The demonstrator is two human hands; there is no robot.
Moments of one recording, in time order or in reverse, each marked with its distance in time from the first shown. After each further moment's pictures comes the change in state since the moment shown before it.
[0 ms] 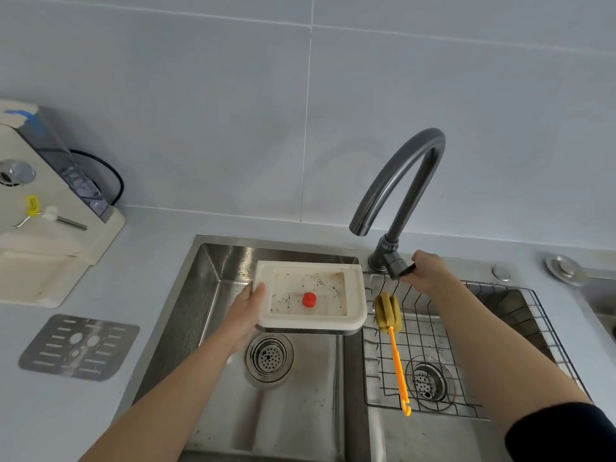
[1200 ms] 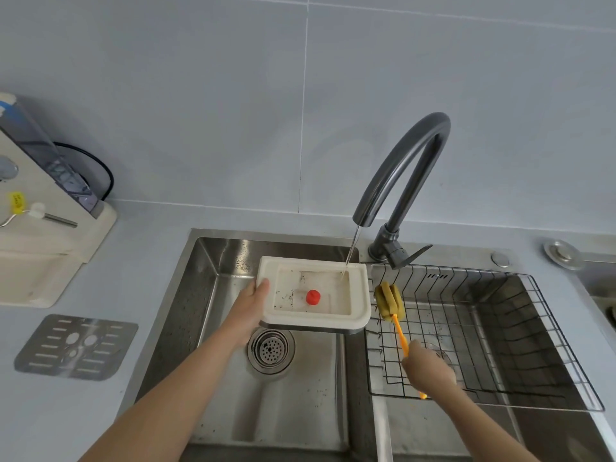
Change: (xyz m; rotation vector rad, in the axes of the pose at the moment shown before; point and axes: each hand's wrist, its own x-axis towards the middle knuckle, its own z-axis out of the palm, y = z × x) left_hand 0.004 -0.003 0.004 0.035 -0.033 0.027; right_hand -0.032 0.152 -0.052 -1.468 -0.011 -0.175
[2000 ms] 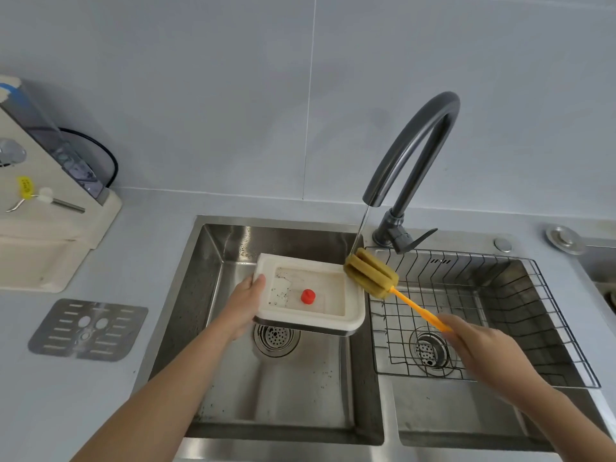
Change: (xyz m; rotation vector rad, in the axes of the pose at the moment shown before) left_hand -0.003 -0.018 -0.022 0.062 0.018 -0.052; right_hand -0.070 0.040 -0.062 -0.120 0.414 -0.525
